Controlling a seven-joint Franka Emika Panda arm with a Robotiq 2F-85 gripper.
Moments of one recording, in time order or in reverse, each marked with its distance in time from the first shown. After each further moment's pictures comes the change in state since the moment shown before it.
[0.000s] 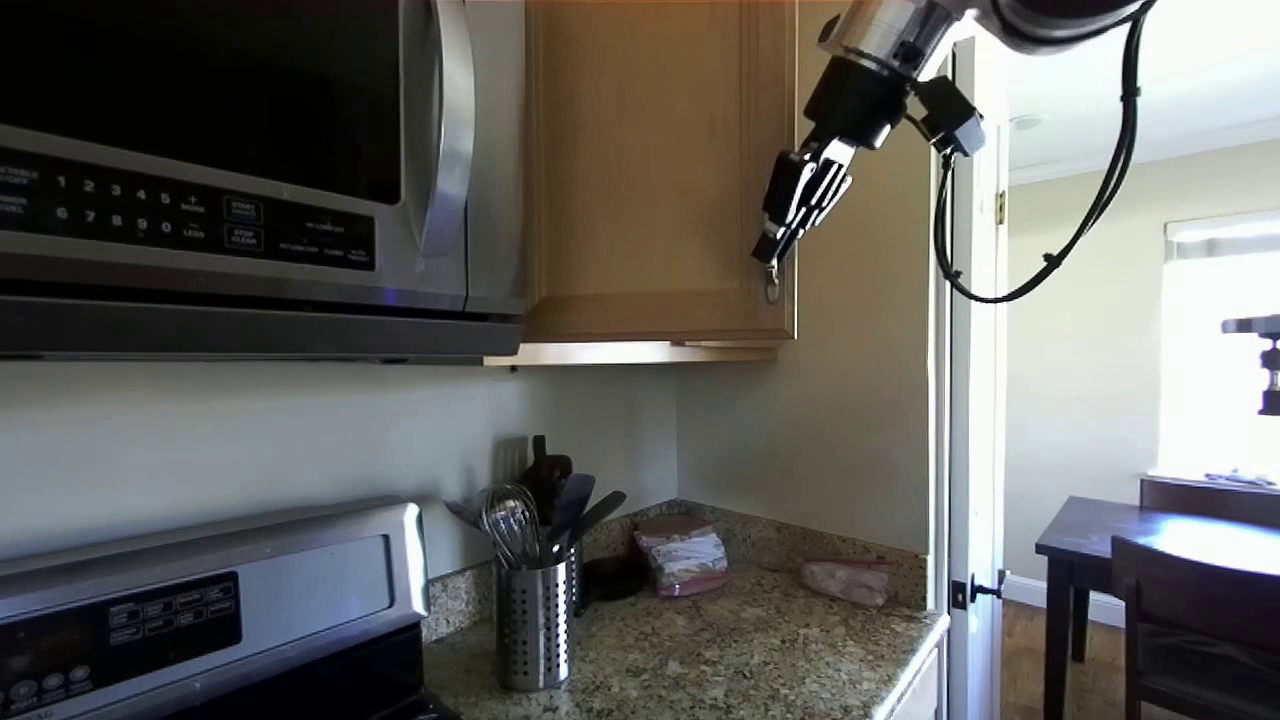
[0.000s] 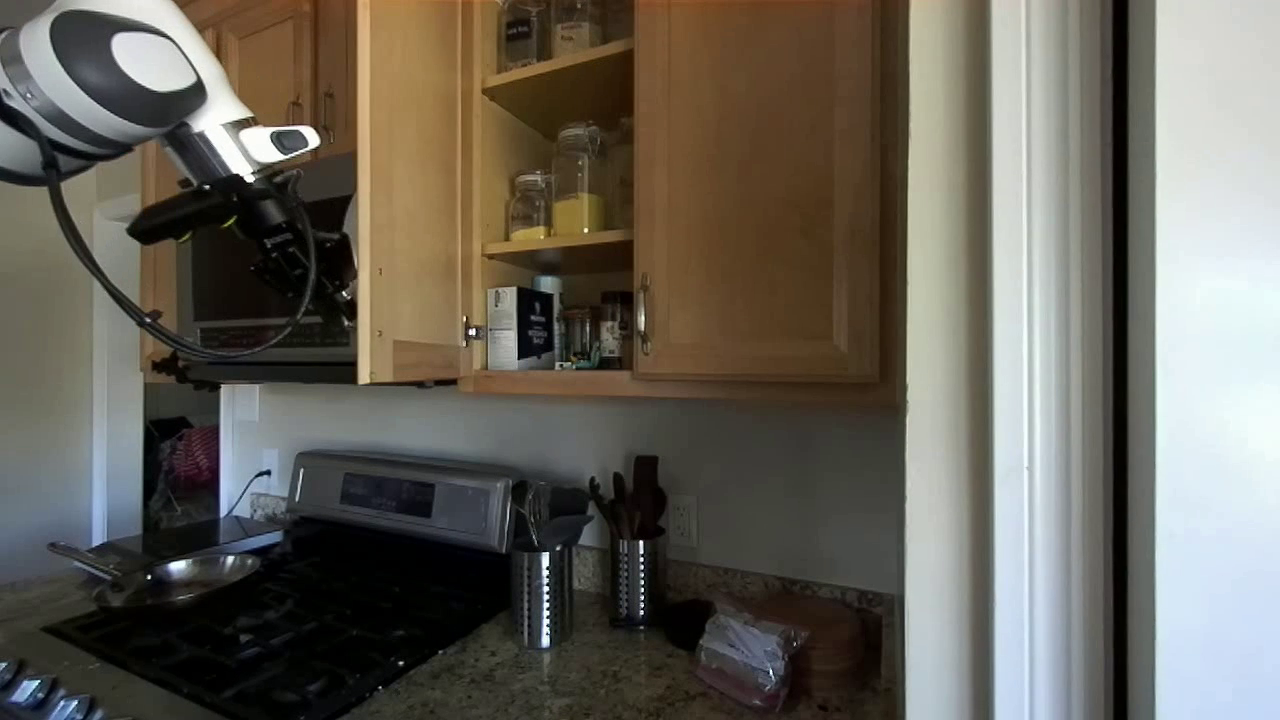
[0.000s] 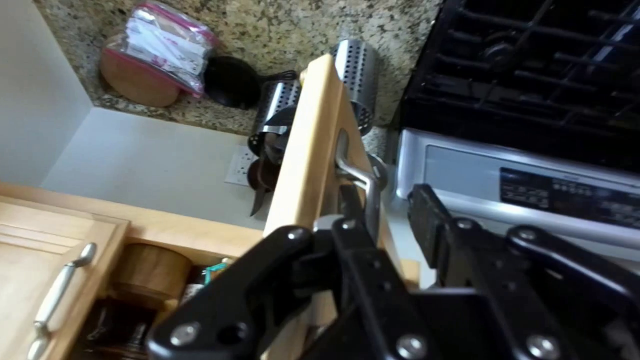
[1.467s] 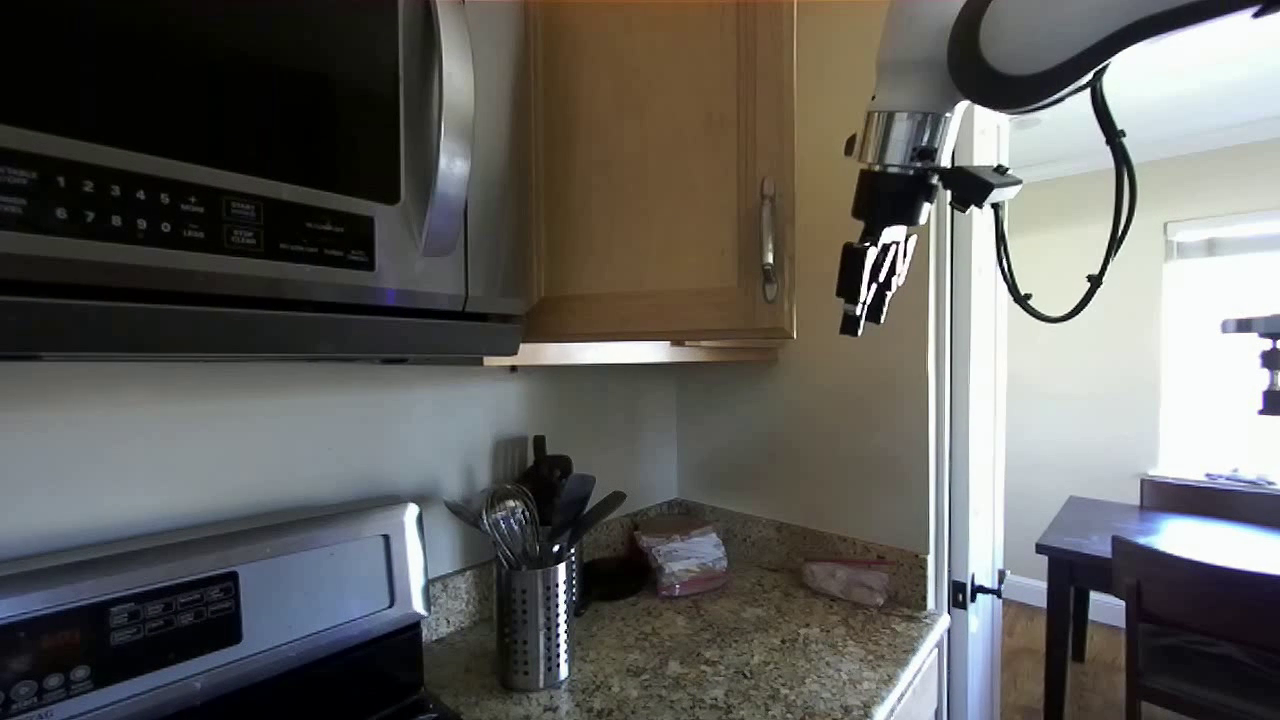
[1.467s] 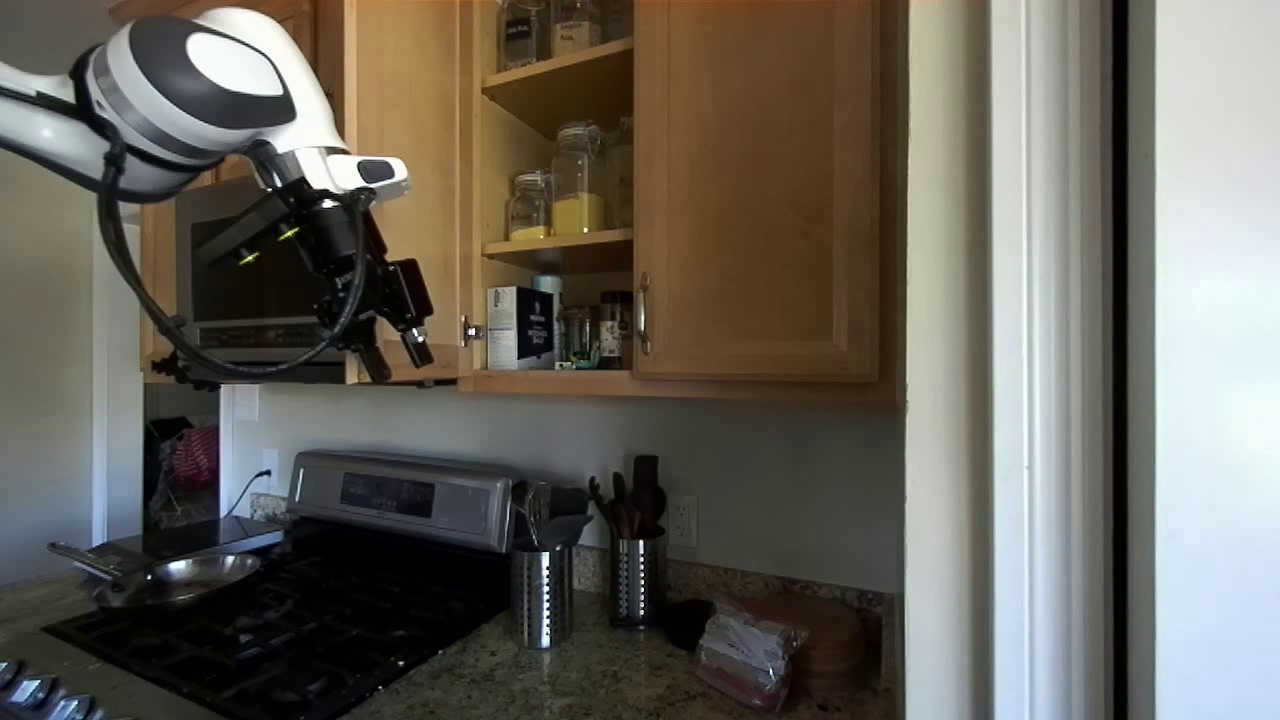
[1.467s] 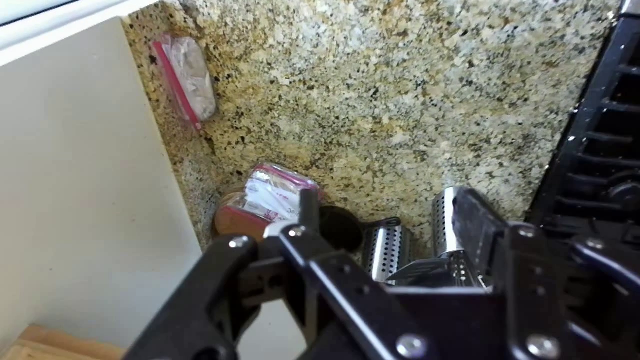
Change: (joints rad) arm -0.139 0.015 -0.105 -0.038 -0.081 -0.256 -0.080
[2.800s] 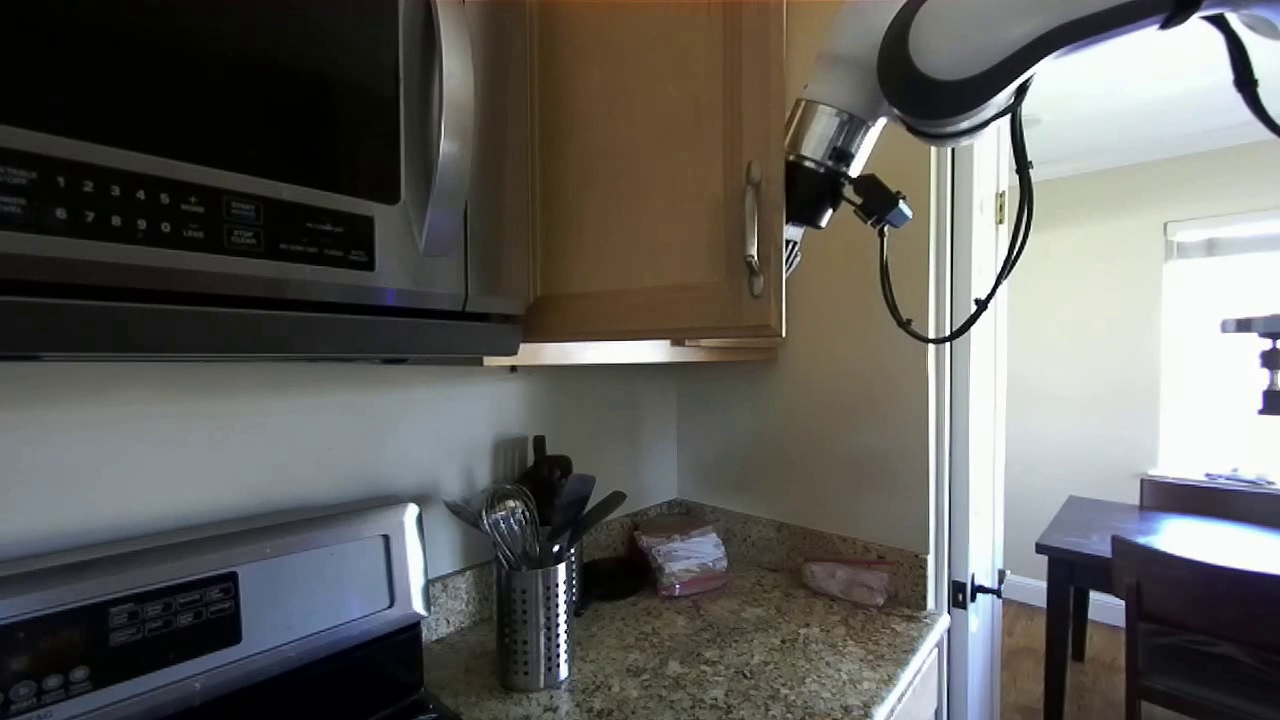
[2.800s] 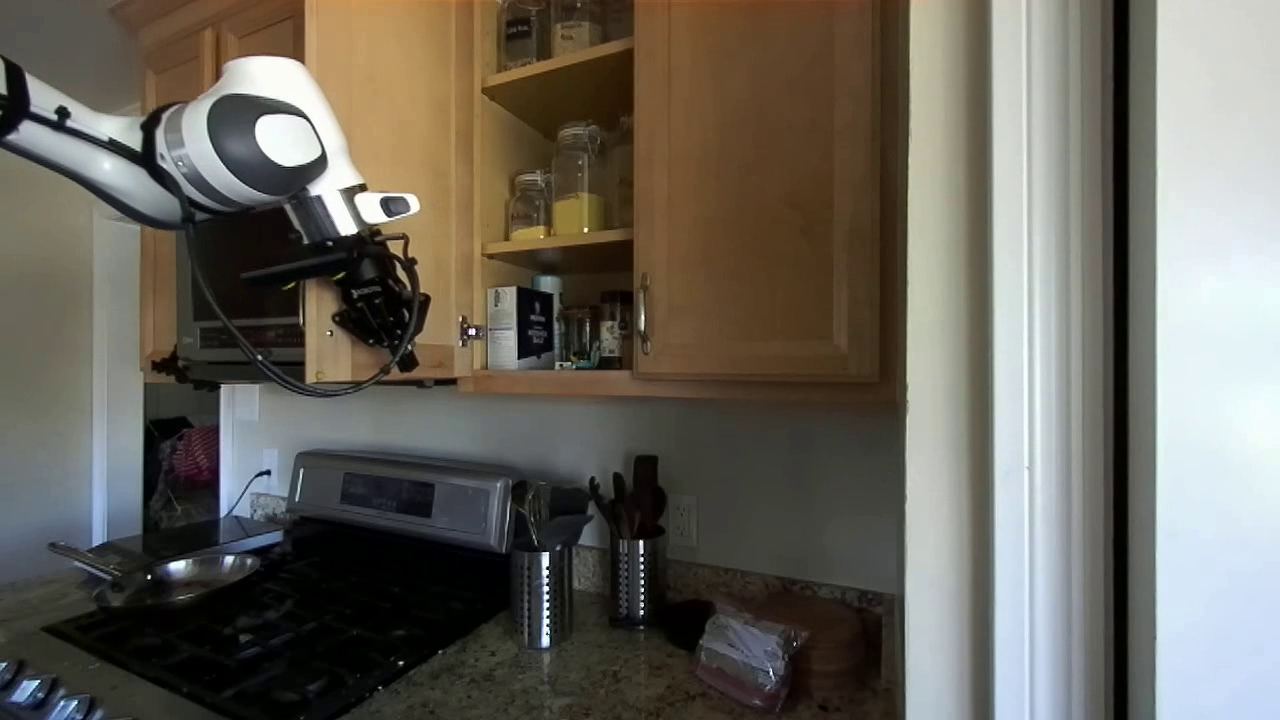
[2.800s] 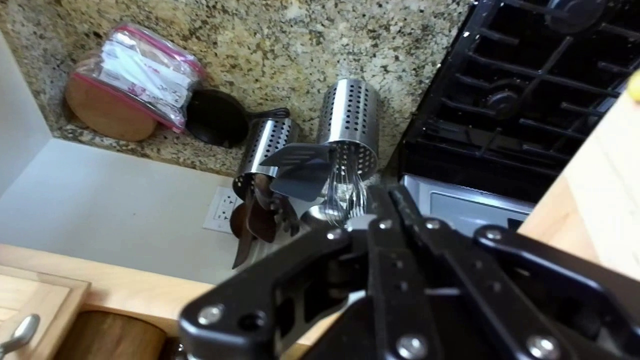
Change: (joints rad) arm 0.132 0.176 -0.013 0.073 0.127 0.310 -0.106
